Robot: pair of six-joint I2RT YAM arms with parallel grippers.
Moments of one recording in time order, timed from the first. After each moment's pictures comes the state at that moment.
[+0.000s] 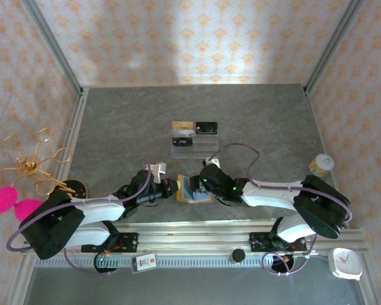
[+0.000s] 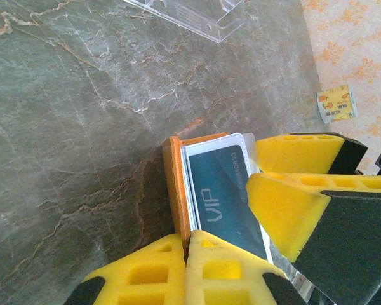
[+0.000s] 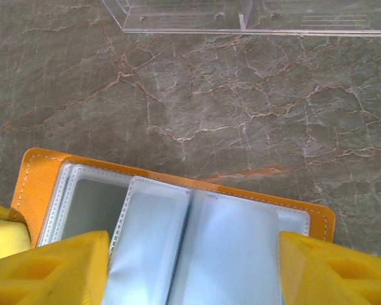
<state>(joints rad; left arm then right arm) -0.67 1.24 0.20 0.53 0.24 -0.91 0.98 1.42 0.60 0.01 0.19 0.74</state>
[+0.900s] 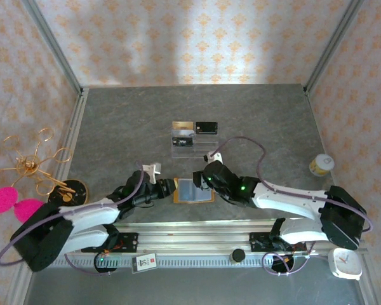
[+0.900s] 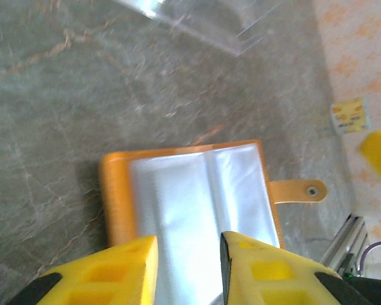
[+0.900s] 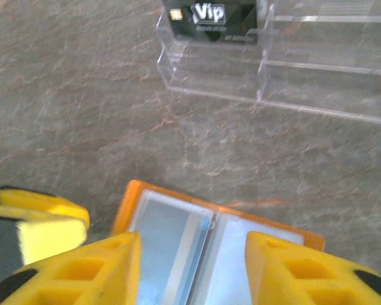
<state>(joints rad) -0.64 1.06 0.18 0.37 0.20 -0.90 1.01 1.25 0.66 -0.13 0.24 0.67</state>
